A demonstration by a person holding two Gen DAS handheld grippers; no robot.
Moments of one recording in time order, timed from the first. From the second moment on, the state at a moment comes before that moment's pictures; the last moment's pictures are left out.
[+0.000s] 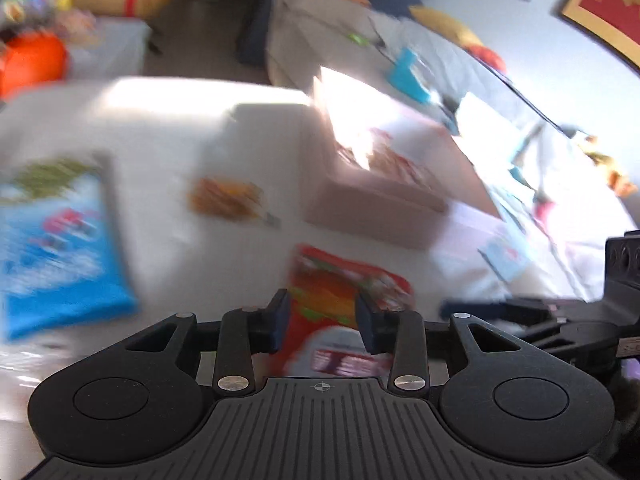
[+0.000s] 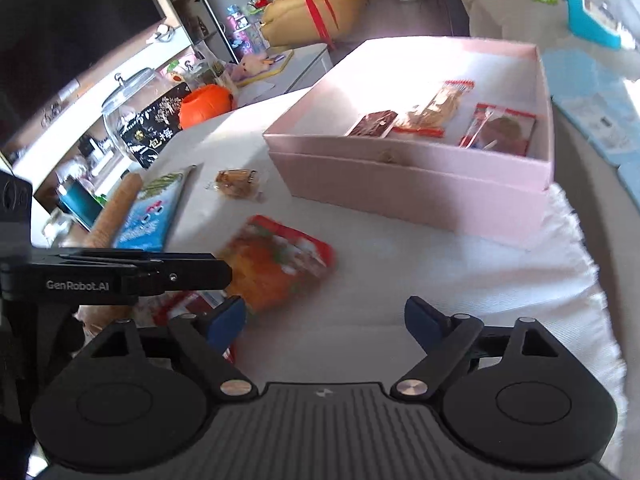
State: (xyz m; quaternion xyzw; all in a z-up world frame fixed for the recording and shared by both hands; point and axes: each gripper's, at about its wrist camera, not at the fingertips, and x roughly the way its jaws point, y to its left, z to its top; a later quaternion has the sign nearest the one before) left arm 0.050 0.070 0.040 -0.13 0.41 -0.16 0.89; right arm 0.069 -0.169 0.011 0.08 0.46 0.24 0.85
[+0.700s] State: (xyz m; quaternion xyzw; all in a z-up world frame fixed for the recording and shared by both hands) left arm -0.035 0.186 0.063 -0.16 0.37 0.05 0.91; right arm 0.065 -0.085 -0.003 -0.09 0.42 0.19 0.88
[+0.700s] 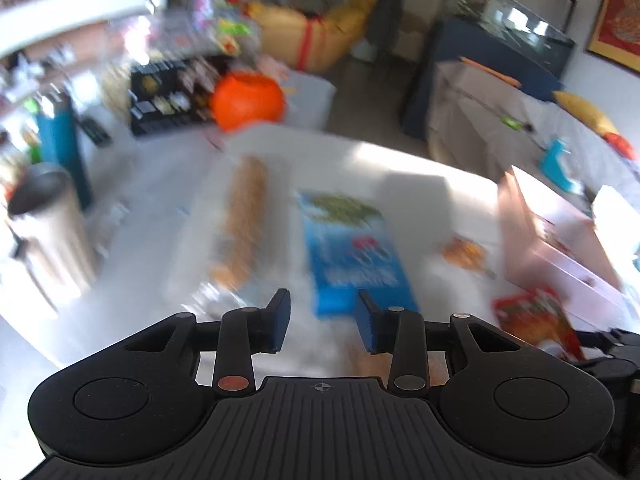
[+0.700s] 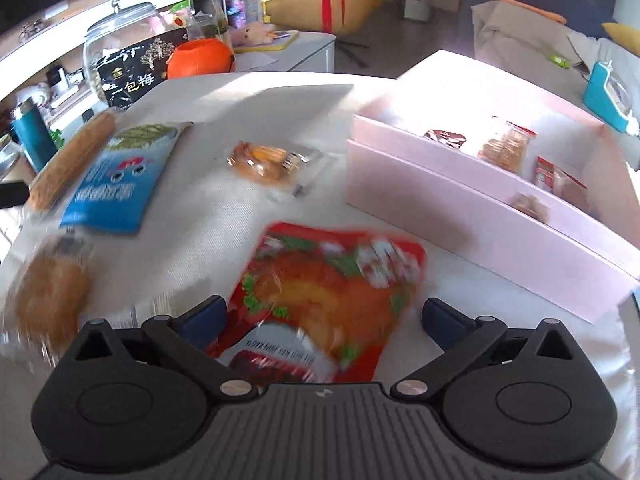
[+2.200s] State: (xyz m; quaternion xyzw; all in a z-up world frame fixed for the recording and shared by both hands) left arm -0.003 0.079 0.042 0.02 0.43 -0.14 0.89; right arm 0.051 -0.107 -0.002 -0.12 0.41 0.28 0.86
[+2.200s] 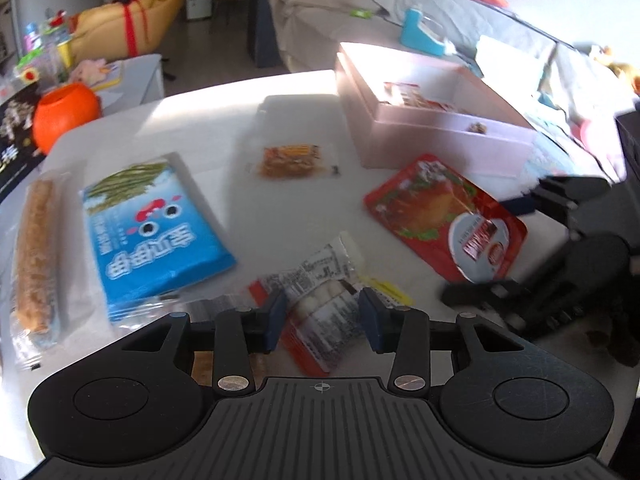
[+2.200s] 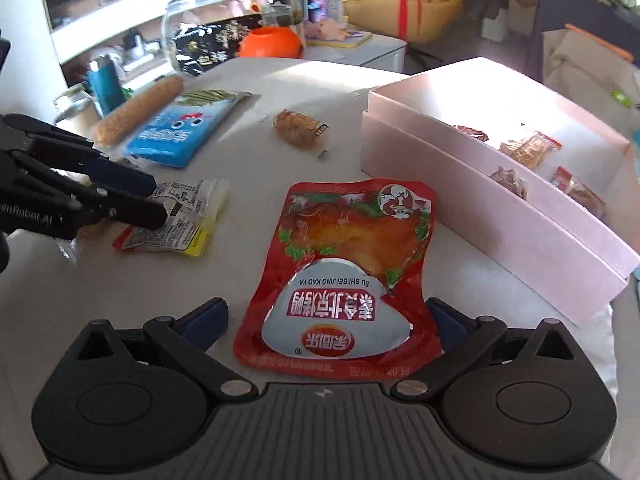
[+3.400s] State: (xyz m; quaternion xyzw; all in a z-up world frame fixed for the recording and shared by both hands) left arm -0.038 0.018 0.043 0.21 0.42 -0.26 0.84; right arm 0.037 -0.189 -0.013 -0.05 0.38 0.13 0.91
